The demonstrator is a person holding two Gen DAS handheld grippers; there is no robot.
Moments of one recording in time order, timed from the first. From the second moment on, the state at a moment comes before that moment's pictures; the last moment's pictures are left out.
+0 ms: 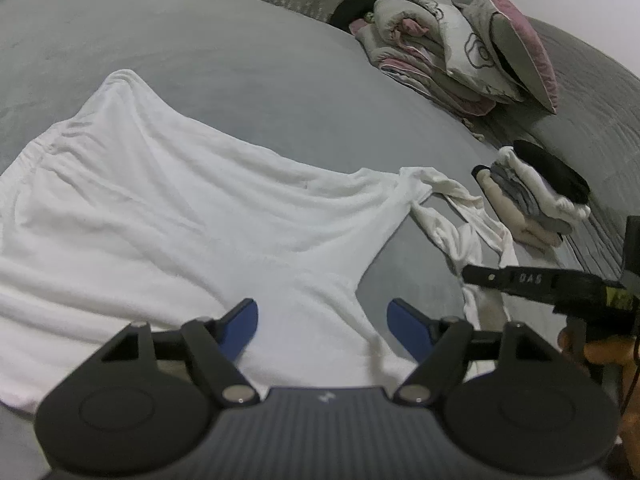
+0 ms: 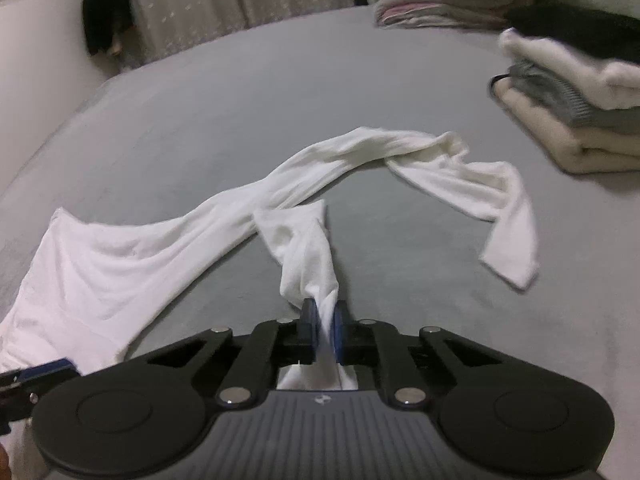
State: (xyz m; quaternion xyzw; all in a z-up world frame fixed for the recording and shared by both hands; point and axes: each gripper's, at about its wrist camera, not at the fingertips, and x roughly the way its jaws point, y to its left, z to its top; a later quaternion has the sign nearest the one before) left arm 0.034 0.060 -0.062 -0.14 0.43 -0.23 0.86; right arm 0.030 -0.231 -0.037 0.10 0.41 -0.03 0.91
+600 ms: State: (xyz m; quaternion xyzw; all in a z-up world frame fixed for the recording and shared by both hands) left arm 0.002 0.123 -0.054 -0.16 0.40 -0.22 0.87; right arm -0.080 -0.296 -0.007 0.12 0.35 -0.19 0.91
